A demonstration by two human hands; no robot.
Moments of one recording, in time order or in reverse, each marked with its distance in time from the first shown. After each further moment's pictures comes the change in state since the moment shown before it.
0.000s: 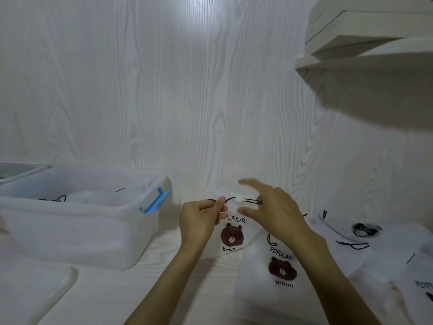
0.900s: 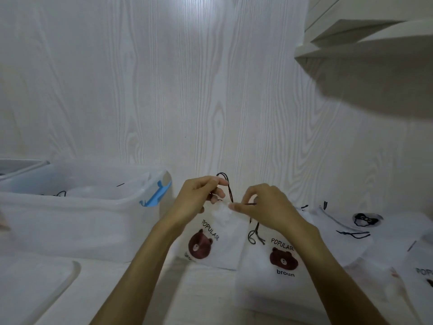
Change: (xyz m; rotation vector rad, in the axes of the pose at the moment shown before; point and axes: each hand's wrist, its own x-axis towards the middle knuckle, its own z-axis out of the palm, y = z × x) left_hand 0.010 0.033 -0.027 0.200 -0.358 0.119; right_hand 0.004 -0.002 0.010 0.089 -0.152 0.124
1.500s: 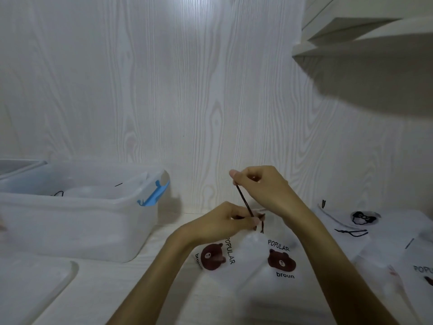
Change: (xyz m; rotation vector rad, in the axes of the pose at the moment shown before) left_hand -0.010 -0.004 0.036 0.209 -0.532 0.024; right_hand -0.012 -0.031 -0.027 0.319 0.070 -0.067
